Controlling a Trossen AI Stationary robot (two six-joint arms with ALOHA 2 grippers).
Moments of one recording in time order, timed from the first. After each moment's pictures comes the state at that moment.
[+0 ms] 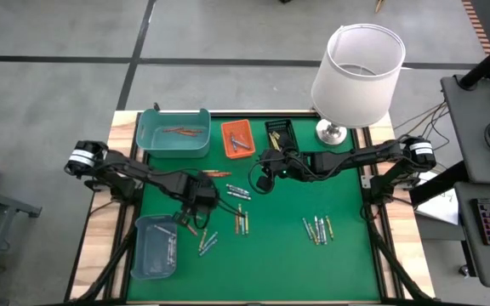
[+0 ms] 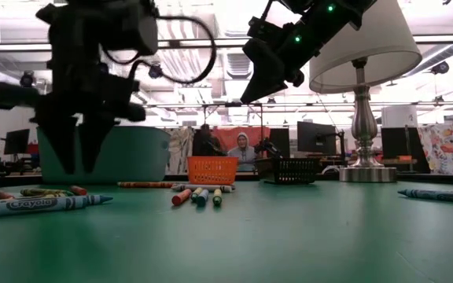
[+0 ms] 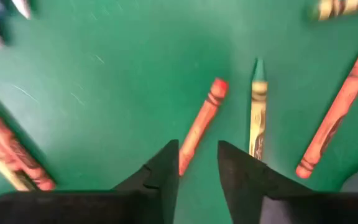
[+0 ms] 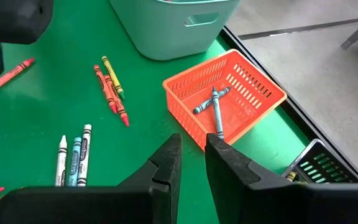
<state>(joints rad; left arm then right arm) -0.17 1.57 0.91 -0.84 -0.07 0.31 -0.02 1.59 1.05 -0.12 0.46 0.12</state>
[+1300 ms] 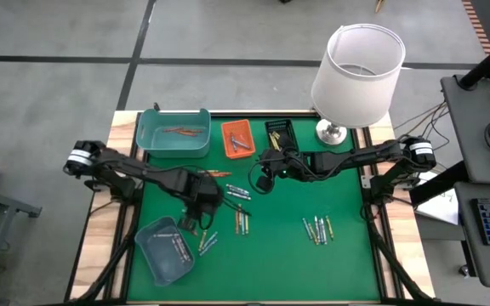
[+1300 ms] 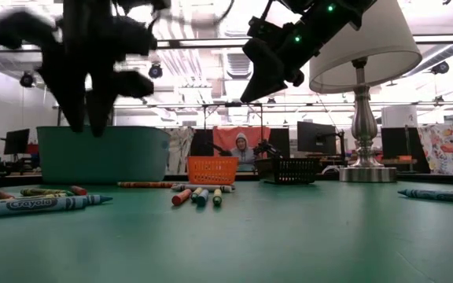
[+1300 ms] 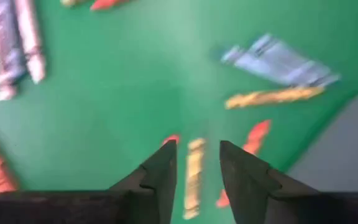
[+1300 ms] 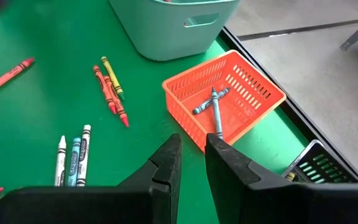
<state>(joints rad) -0.20 1.56 1.09 -0.93 0.10 0.14 -0.02 1.59 1.05 -0.12 0.46 0.12</state>
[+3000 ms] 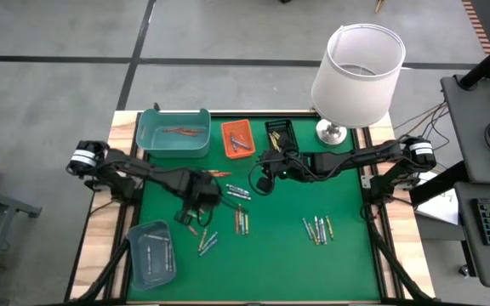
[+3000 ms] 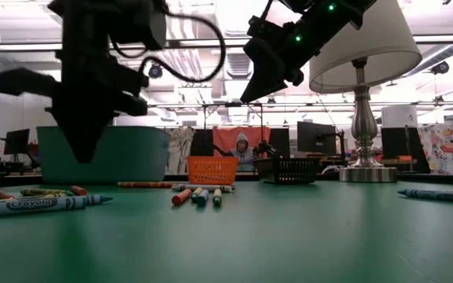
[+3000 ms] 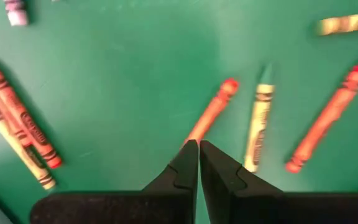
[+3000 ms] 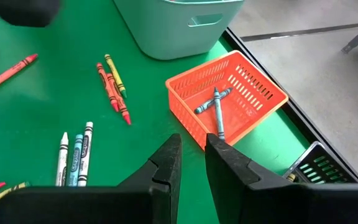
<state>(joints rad) -0.14 1.58 0.99 -0.94 -0.05 0.24 -0.02 1.59 1.05 -0.12 0.46 0.10</state>
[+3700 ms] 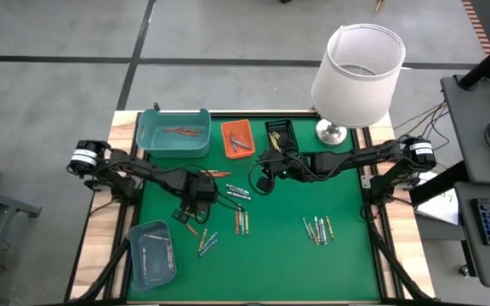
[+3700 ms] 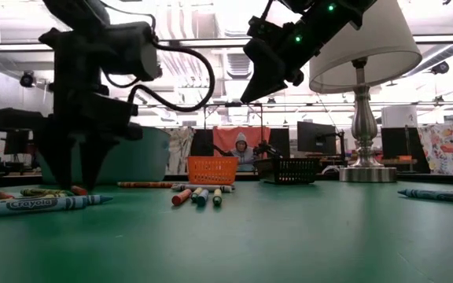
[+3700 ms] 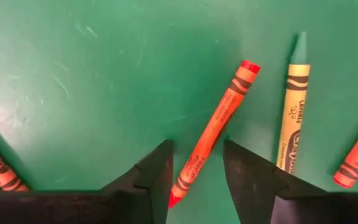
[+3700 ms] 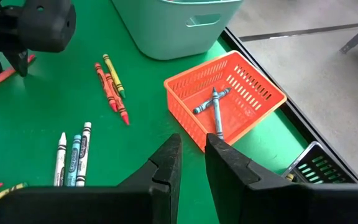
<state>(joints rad) -0.10 1.59 0.82 -0.73 -0.04 0.36 -0.02 1.59 1.05 -0.12 0.46 0.10</state>
